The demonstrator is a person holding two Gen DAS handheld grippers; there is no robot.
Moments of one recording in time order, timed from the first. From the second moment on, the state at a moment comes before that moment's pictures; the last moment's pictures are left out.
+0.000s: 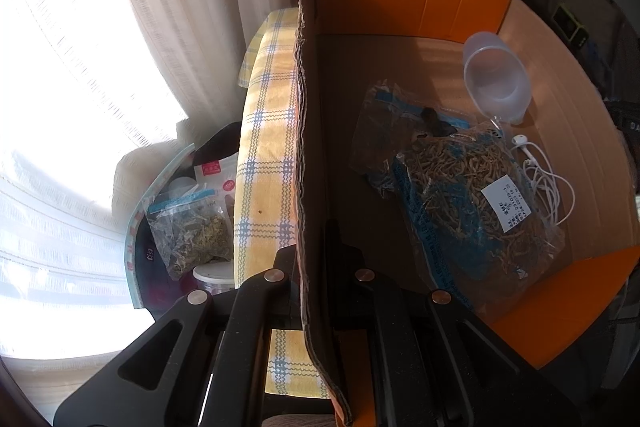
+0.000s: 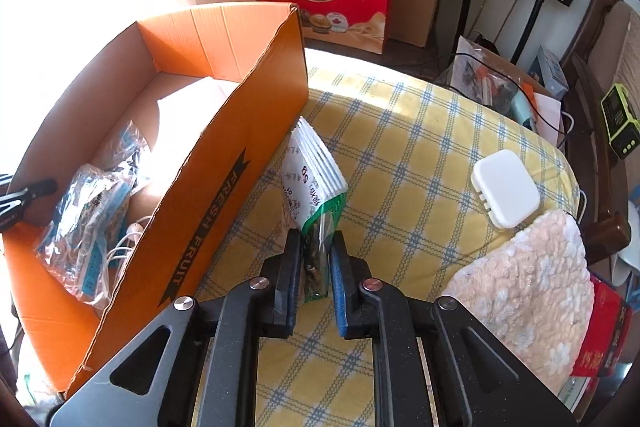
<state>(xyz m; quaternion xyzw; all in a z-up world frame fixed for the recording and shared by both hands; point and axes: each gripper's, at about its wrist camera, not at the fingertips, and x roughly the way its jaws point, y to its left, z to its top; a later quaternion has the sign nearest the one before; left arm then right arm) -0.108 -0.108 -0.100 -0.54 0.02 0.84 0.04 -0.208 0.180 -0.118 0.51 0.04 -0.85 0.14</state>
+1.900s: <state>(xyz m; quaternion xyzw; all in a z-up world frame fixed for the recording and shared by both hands) -0.119 -0.103 -0.098 -0.54 0.01 0.84 0.04 -0.170 -0.023 -0.095 0.51 0.04 -0.81 0.30</state>
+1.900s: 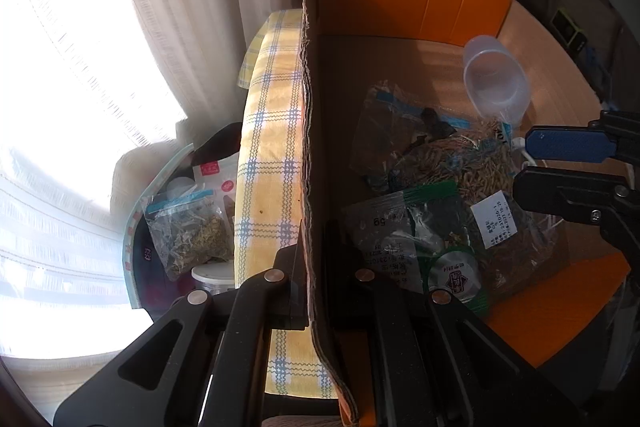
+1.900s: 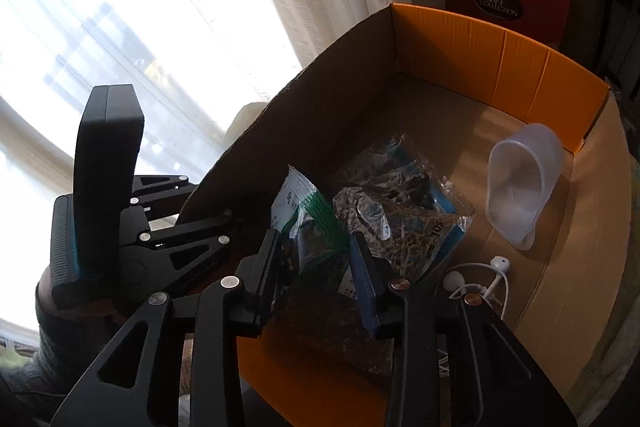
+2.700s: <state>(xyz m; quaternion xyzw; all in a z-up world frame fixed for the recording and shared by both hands) -0.116 -0.104 -0.097 -0.53 0.01 0.84 0.04 -0.157 0.087 -0.046 0.46 0.03 -0.87 0.19</state>
